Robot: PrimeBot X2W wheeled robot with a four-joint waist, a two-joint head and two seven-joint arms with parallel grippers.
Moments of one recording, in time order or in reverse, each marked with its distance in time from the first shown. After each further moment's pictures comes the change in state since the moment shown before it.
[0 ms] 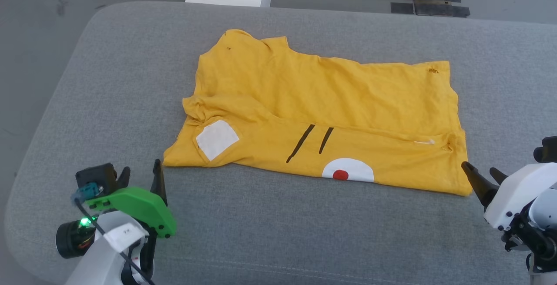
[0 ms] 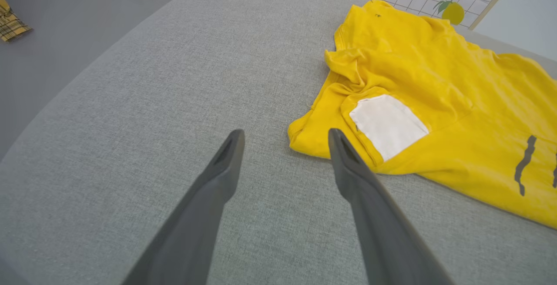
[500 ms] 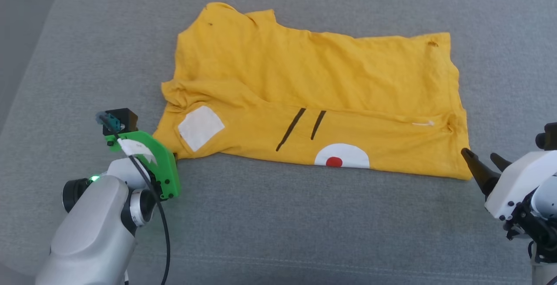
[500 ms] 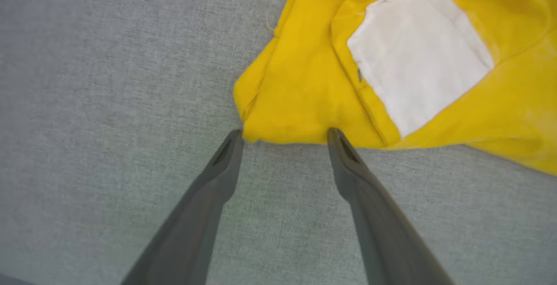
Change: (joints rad) left arm -0.279 0.031 -0.119 0.155 -0.043 0.009 0.531; right arm -0.021 0.004 0.010 -0.064 -0.009 0.000 0.034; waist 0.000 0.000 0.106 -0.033
